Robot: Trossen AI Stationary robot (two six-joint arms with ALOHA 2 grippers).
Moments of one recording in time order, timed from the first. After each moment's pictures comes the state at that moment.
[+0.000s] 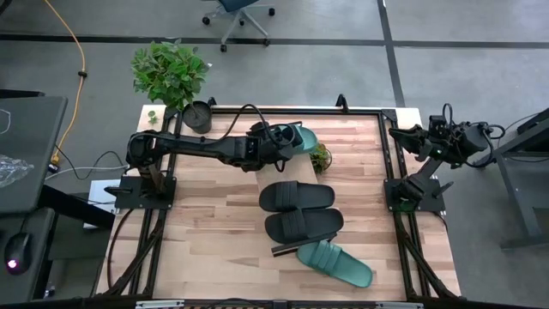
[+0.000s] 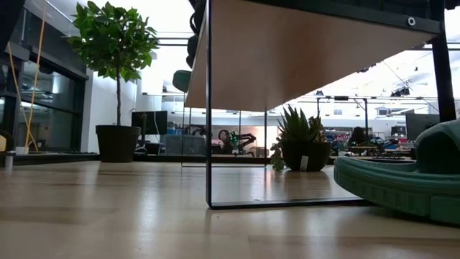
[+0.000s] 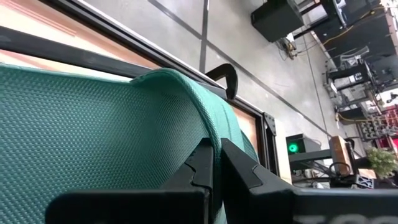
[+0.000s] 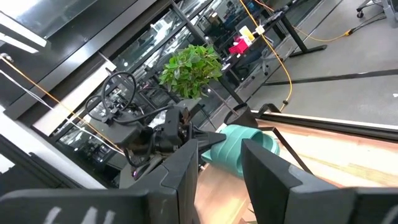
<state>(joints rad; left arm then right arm) 0.16 1.82 1.53 -0.48 -0.79 -1.55 0.80 0.03 0.72 -0.61 1.17 0.65</state>
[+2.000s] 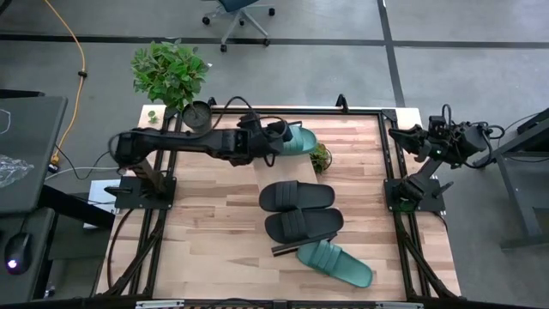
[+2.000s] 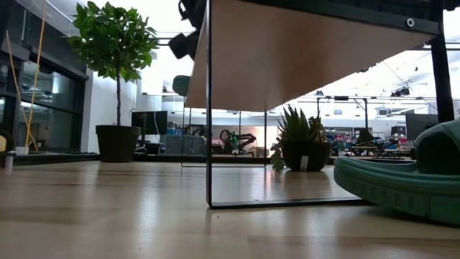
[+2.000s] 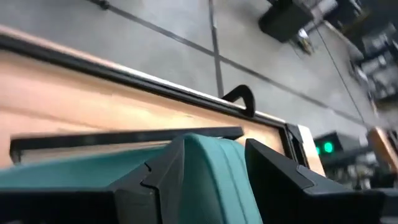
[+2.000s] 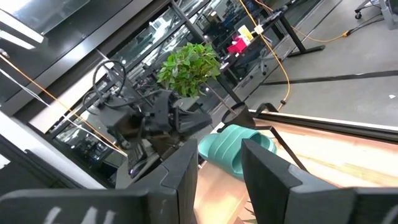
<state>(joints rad) 0.17 1.72 1.53 -0.64 -0.84 -1.39 0.80 0.03 0.72 -0.63 1.18 0.65</state>
